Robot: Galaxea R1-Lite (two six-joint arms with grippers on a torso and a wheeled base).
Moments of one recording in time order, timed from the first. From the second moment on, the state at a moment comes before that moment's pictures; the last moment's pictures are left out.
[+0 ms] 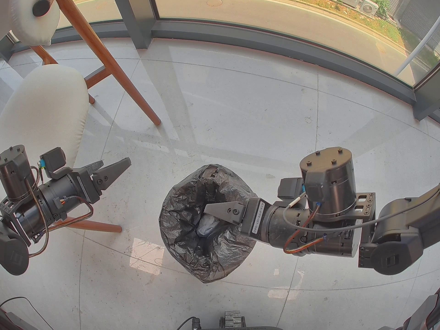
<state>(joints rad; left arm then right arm) -0.15 1.49 -0.45 -0.99 -0.35 -0.31 0.87 1.81 -0.89 -0.46 0.01 0.90</state>
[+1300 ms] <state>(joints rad) -0.22 1.14 -0.29 -0.97 -0.05 -0.19 0.42 1.01 -0.45 -0.44 0.02 0.47</state>
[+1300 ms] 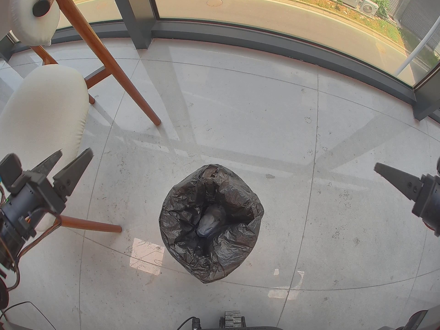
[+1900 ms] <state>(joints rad) -0.15 0.48 -0.23 -0.32 0.10 -0.17 0.11 0.53 -0.20 -0.44 0.07 0.23</state>
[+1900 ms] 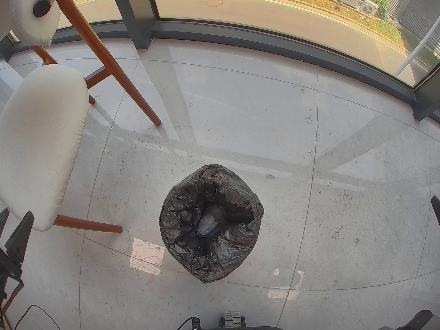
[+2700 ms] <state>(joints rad) -0.06 0.08 -0.03 -0.05 -0.13 0.06 0.01 0.04 -0.02 -0.05 0.20 0.04</state>
